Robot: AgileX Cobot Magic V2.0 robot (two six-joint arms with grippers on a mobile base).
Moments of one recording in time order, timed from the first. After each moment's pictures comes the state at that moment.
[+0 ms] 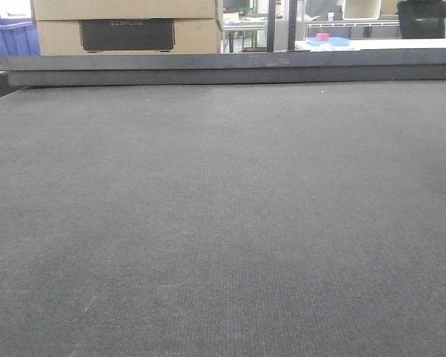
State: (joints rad) left arm 0.03 0.56 -0.79 0.00 0.38 0.00; right arm -0.04 0.41 -0.66 0.15 0.25 -0.06
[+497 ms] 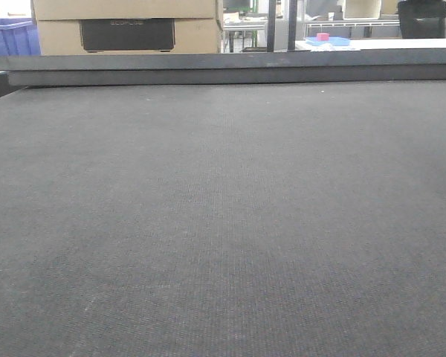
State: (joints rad) left arm 0.03 0.52 -0.79 0.01 0.38 0.00; right arm -0.04 0.38 -0.66 0.15 0.26 -0.06
